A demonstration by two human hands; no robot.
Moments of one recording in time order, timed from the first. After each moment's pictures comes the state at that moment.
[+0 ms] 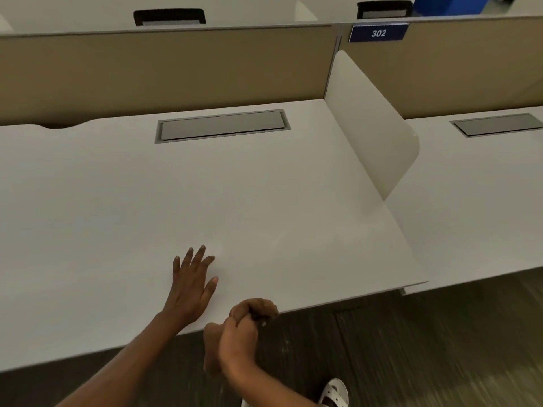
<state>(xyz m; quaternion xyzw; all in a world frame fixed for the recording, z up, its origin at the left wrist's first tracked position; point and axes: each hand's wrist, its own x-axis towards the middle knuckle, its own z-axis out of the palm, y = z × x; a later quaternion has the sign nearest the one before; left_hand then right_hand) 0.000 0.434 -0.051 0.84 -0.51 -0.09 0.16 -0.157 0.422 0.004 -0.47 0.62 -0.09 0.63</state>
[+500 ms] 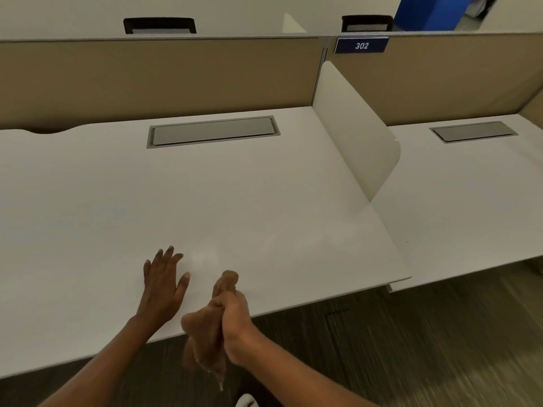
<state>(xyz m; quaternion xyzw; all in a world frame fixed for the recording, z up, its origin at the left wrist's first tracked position) 0.029 0.460 -0.051 0.87 -0.43 -0.07 0.21 -0.160 0.396 0.053 -0.39 0.49 0.00 0.78</state>
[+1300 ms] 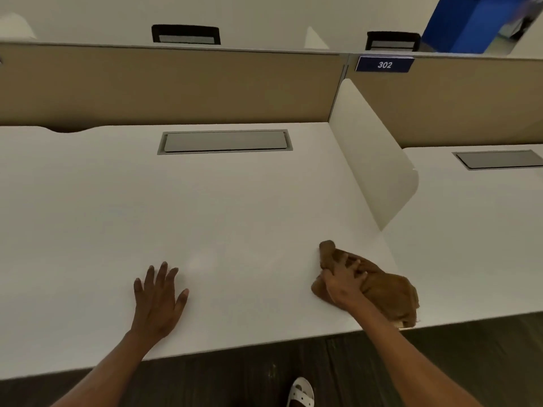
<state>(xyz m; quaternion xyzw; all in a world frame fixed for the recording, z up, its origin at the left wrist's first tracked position) 0.019 0.441 -0.047 0.91 -0.39 -0.09 0.09 -0.253 0.142 -0.005 -0.79 0.54 0.06 0.29</state>
